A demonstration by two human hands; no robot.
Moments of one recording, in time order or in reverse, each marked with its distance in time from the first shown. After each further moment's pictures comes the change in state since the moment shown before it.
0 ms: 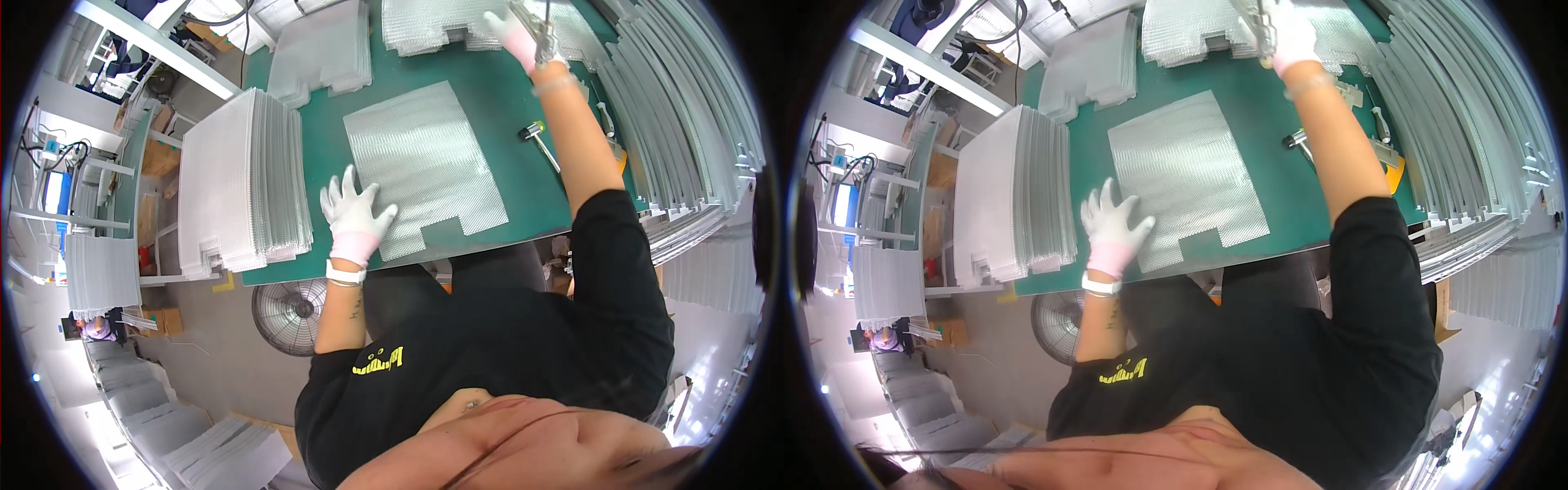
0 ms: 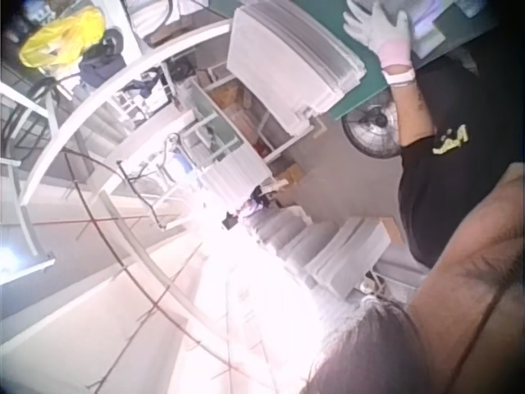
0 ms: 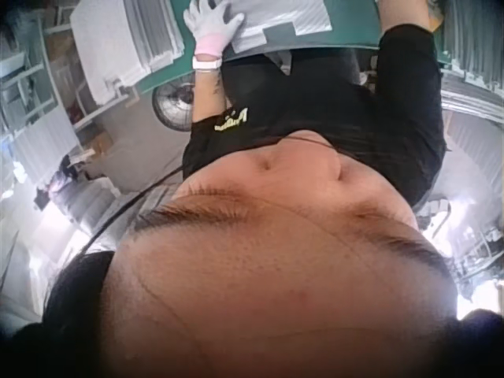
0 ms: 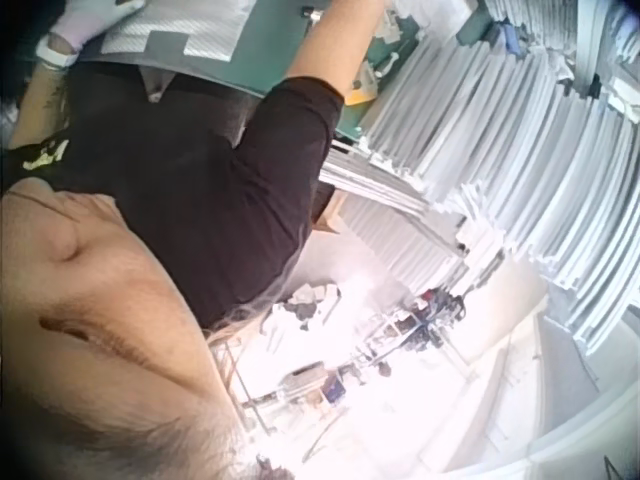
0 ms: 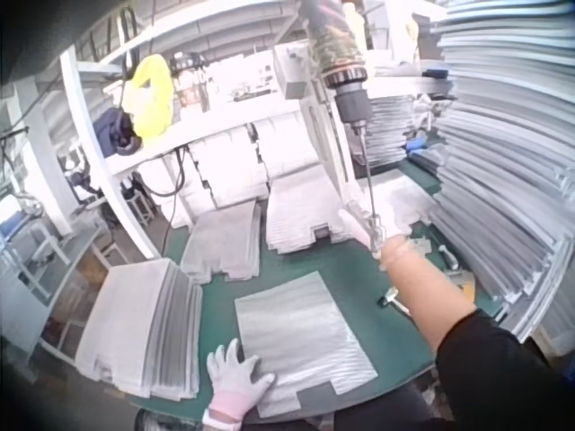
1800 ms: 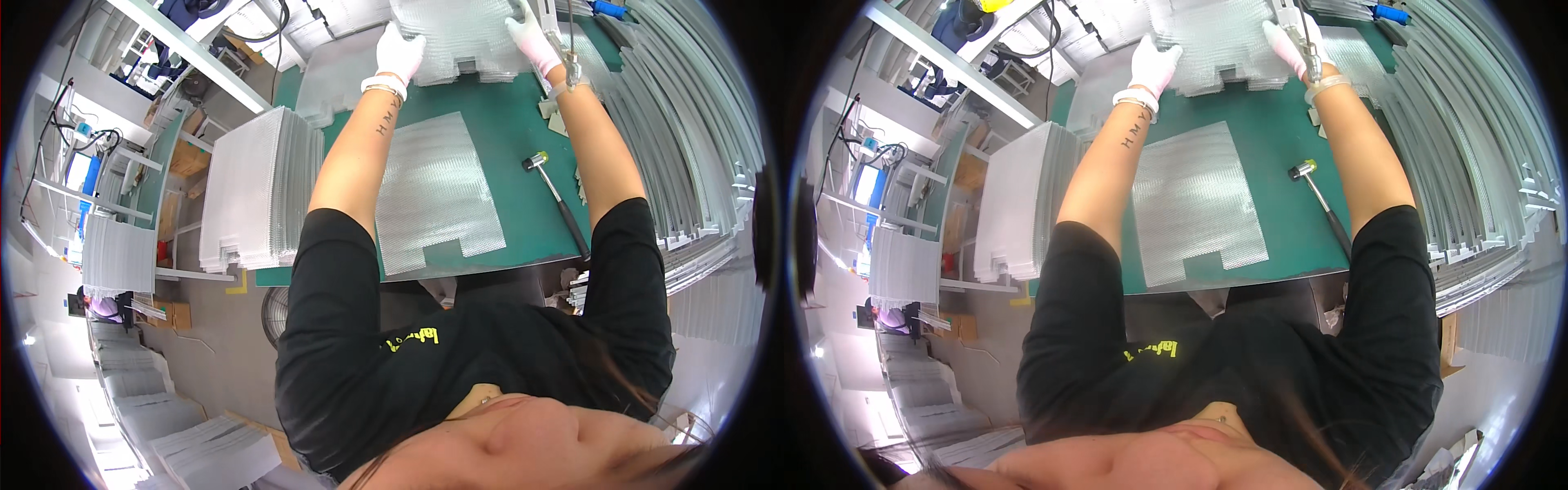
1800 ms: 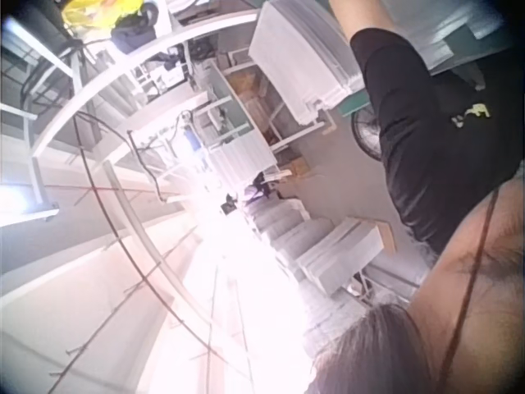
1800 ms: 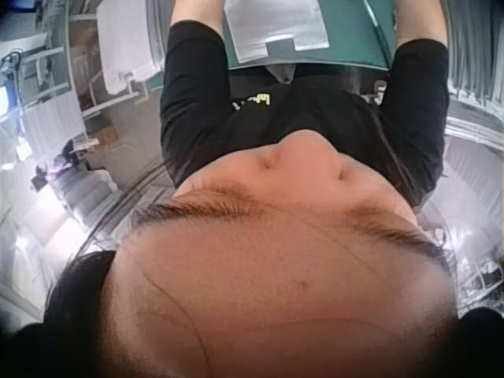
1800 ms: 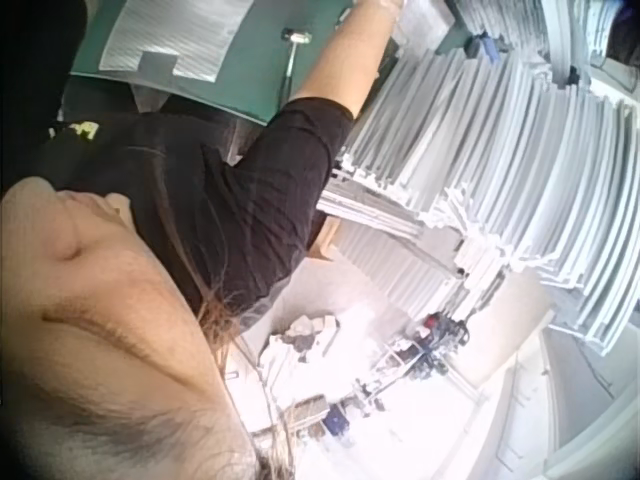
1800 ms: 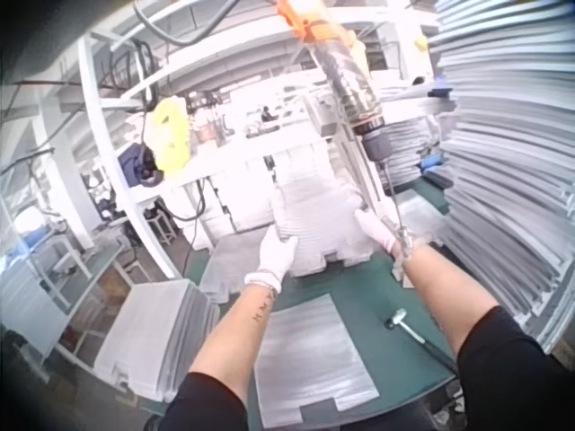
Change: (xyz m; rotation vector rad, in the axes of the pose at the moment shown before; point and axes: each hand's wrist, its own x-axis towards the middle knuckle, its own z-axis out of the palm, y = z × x) left_hand 0.307 0.068 -0.067 -0.768 0.503 0.061; right_hand 0.054 0.034 0.001 0.335 0.011 0.078
